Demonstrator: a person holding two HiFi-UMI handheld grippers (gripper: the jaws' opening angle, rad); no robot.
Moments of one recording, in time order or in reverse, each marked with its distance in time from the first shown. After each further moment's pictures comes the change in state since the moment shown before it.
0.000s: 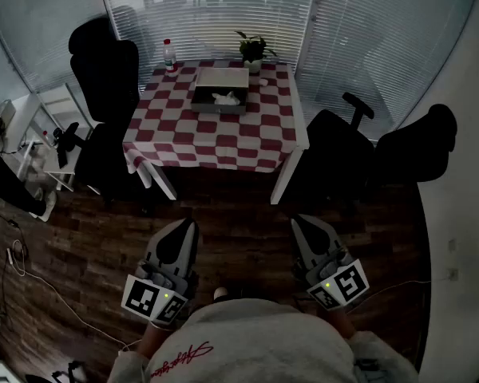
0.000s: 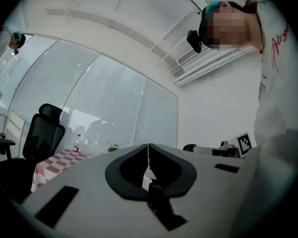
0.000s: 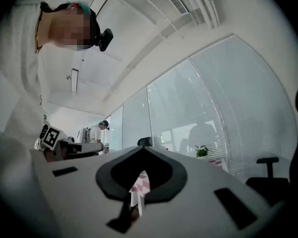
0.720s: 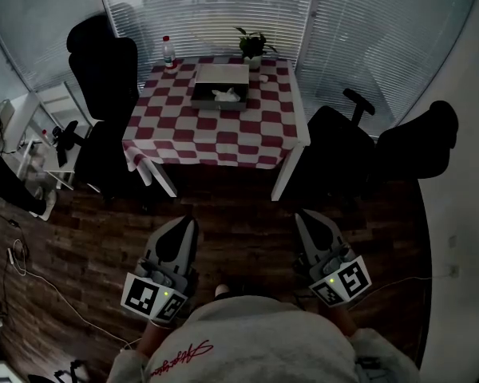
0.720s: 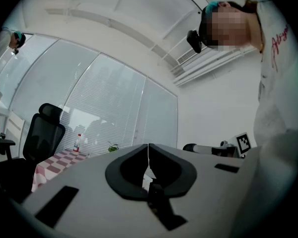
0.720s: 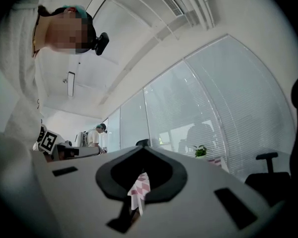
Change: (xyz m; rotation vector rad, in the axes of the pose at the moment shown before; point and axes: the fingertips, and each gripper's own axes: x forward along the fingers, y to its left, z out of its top) left arm 0.000 0.006 0.000 0.000 0.006 -0.003; right arm 0.003 -0.006 0.001 0.037 -0.025 -0.028
